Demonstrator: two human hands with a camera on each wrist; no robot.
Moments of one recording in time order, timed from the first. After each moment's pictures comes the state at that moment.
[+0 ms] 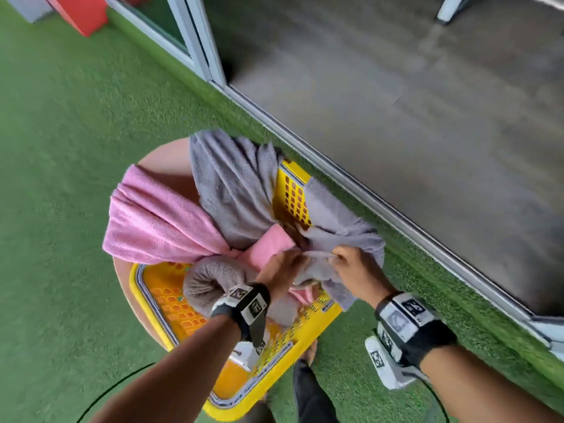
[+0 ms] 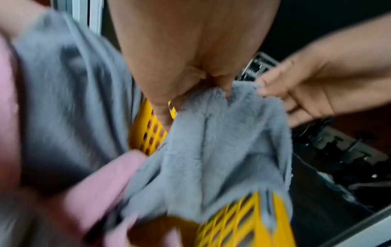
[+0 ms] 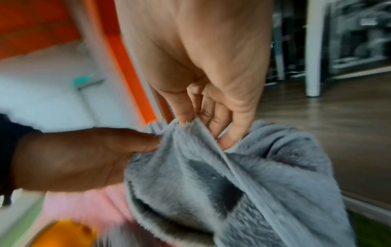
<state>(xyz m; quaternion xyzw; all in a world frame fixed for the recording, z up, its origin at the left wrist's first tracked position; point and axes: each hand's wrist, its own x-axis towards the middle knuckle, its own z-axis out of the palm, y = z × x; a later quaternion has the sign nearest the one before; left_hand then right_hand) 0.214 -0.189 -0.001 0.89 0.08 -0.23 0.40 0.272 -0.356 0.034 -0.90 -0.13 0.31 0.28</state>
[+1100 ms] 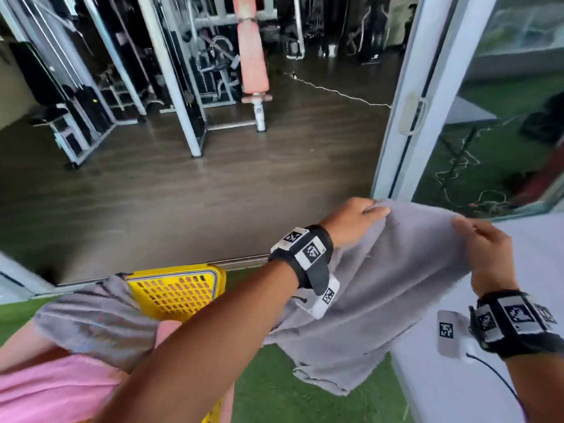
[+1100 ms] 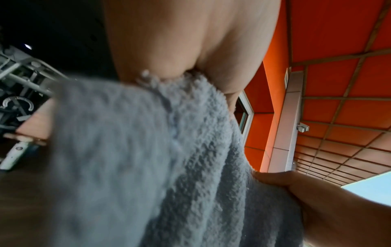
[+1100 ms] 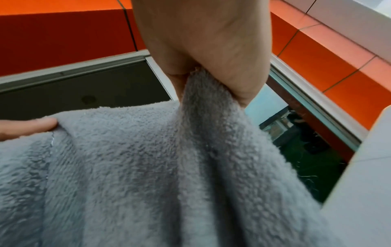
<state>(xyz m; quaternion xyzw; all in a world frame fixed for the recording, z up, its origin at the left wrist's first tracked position) 0.046 -0.558 0.309 0.76 -0.41 -0.23 0.44 -0.104 -0.742 0.239 -0.65 0.37 -0.39 0.53</state>
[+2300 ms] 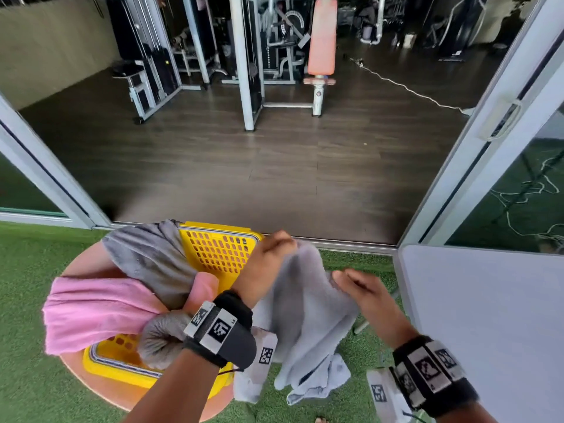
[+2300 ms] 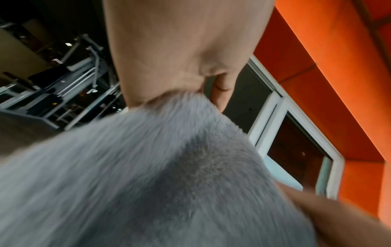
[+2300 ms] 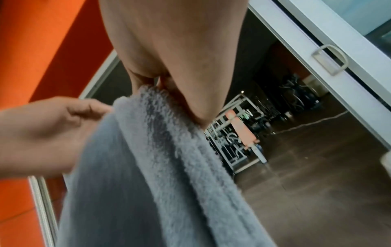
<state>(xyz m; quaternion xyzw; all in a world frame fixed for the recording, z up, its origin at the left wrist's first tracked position) 0.026 -0.330 0.239 0.71 -0.18 -0.10 0.67 -0.075 -0.513 0.207 -0.79 0.00 -0.03 0.62</state>
